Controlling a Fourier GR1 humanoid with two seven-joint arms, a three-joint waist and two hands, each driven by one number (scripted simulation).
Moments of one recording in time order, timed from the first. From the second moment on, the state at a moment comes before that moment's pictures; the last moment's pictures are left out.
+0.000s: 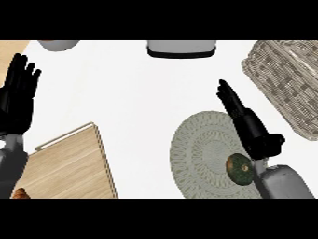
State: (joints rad) left arm -0.28 0.42 -0.01 -1.42 0.40 0.29 -0.02; right arm -0.21 -0.24 0.29 -1.50 -0.14 -0.09 -0.05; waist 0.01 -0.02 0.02
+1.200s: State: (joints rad) left arm -0.03 0.30 -0.19 -1.62 0.27 0.35 -0.07; right arm 0.43 -0.33 0.32 -2.07 0.67 -0.47 0.16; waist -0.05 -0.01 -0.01
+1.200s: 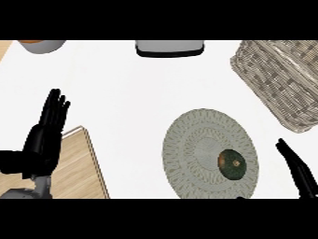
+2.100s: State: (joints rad) left arm -0.04 0.28 -0.22 -1.66 0.25 0.33 -0.04; right arm 0.24 -0.47 0.42 -2.35 0.81 0.25 0.96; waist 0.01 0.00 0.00
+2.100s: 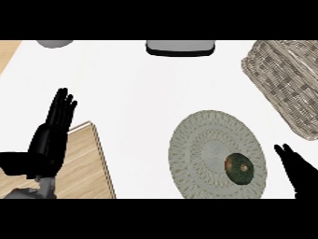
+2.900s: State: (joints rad) left arm -0.03 0.23 -0.17 -1.66 0.19 0.29 -0.02; right arm 0.16 -0.31 0.39 -2.30 0.82 0.38 0.97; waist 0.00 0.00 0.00
